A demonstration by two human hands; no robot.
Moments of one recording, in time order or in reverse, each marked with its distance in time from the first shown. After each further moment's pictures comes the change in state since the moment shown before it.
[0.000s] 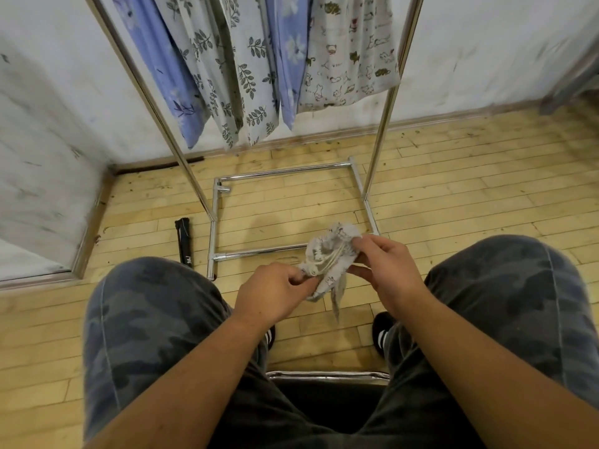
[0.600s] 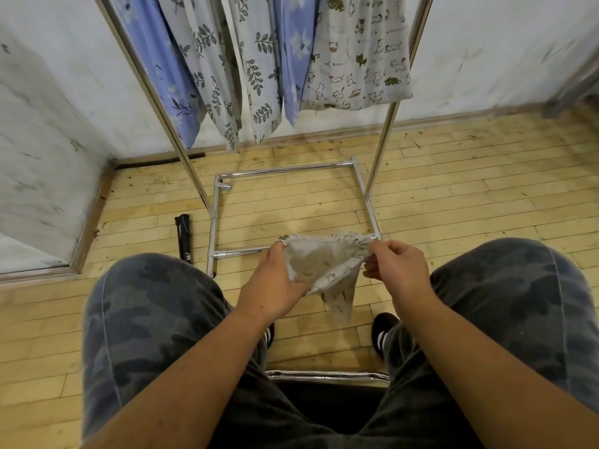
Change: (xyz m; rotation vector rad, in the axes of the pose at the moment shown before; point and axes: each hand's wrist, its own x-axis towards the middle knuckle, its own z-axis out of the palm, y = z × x) left_hand 0.004 0.001 -0.004 -0.095 0.025 -0.074; right_hand 0.008 0.004 -0.009 -0.216 0.283 0.037
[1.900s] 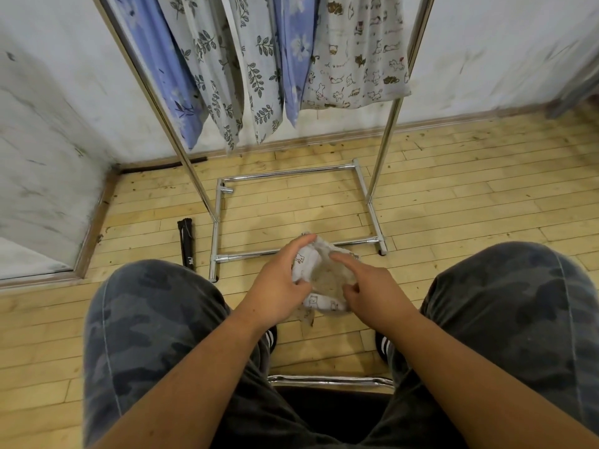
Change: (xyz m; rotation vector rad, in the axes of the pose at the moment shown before) left_hand -0.014 0.021 -0.020 -0.263 -0.079 0.197; right_hand -0.015 0.016 0.011 -0.825 -0.409 -0.504
